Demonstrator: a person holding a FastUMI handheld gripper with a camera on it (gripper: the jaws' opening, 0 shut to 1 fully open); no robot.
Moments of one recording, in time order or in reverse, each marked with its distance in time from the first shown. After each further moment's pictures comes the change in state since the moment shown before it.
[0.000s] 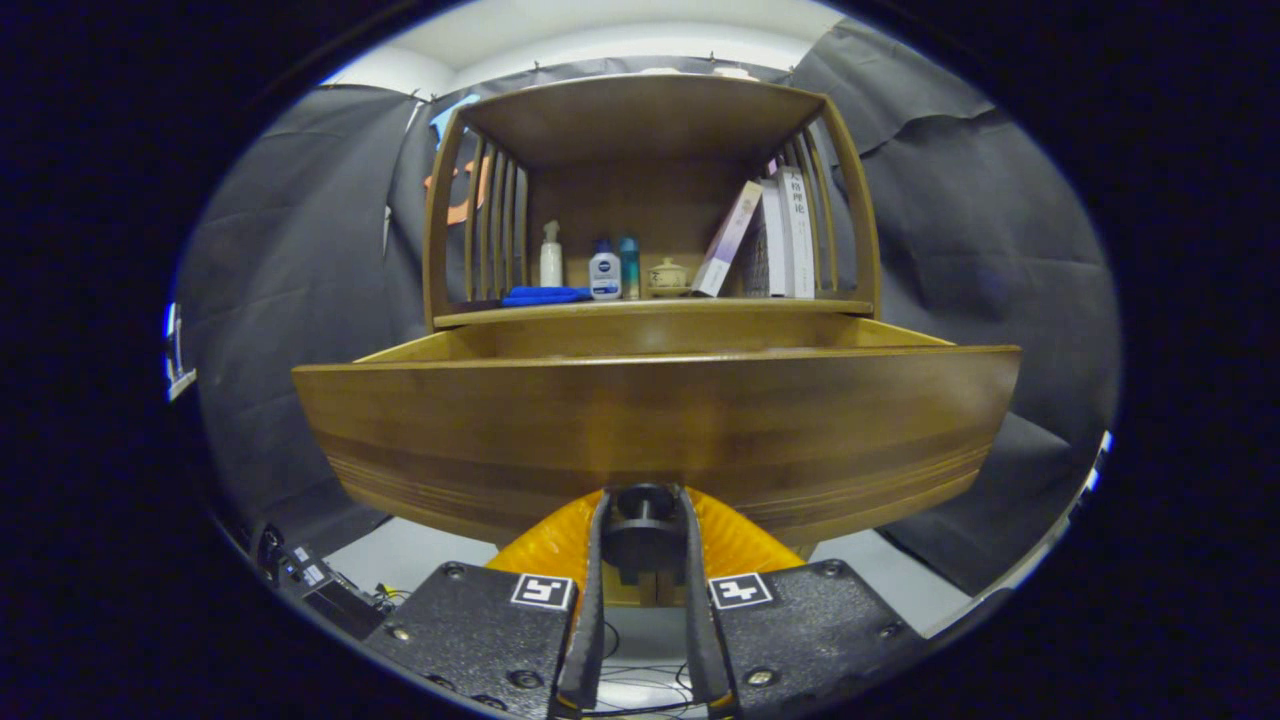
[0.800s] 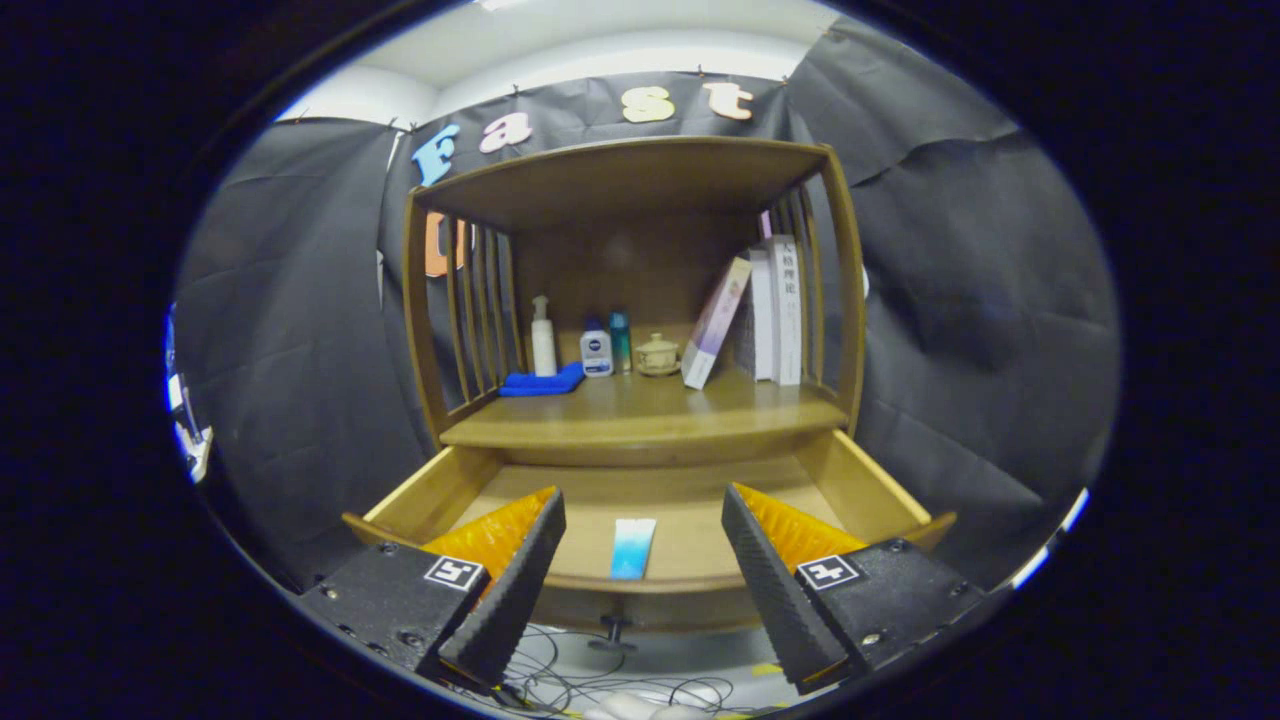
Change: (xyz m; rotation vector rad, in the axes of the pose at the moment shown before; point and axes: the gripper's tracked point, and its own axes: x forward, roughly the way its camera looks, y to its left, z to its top) arm -0.017 -0.021 0.185 0.021 0.020 0.012
